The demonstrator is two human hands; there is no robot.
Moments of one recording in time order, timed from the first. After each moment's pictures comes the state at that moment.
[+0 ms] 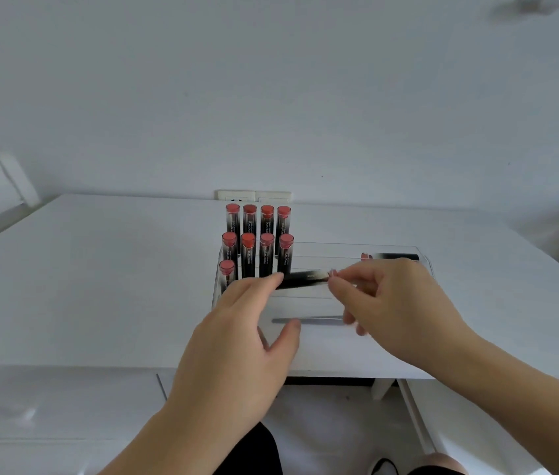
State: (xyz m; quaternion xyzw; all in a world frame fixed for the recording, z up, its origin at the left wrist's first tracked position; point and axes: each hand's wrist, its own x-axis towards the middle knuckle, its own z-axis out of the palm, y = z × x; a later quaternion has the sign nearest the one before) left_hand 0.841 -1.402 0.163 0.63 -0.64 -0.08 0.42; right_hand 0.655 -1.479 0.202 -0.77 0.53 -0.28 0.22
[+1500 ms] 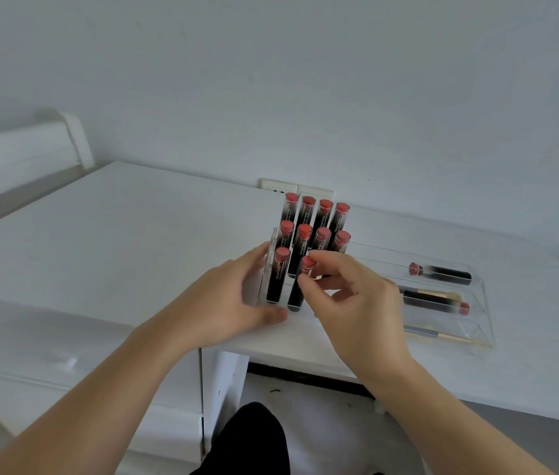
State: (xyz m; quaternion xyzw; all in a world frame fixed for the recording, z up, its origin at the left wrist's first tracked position) left_hand 0.937 -1.442 0.144 0.59 -0.69 -0.23 0.35; right_hand 0.741 -1.476 0.154 -0.75 0.39 -0.49 0.23
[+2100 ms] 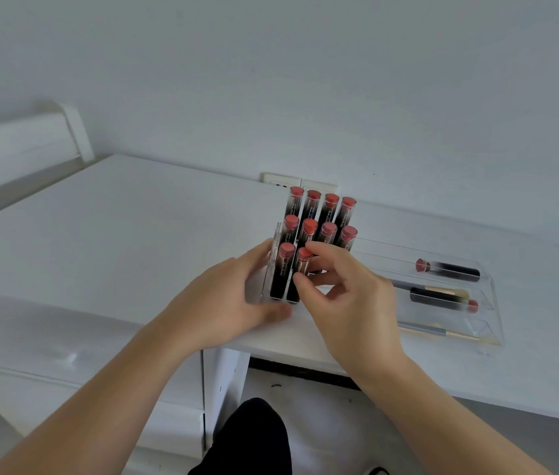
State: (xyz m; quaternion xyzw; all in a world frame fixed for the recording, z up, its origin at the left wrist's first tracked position) left_hand 0.933 -1.439 0.142 0.59 -0.70 -0.20 0.35; right_hand 0.751 -1.479 0.146 -0.77 0.38 -0.49 0.18
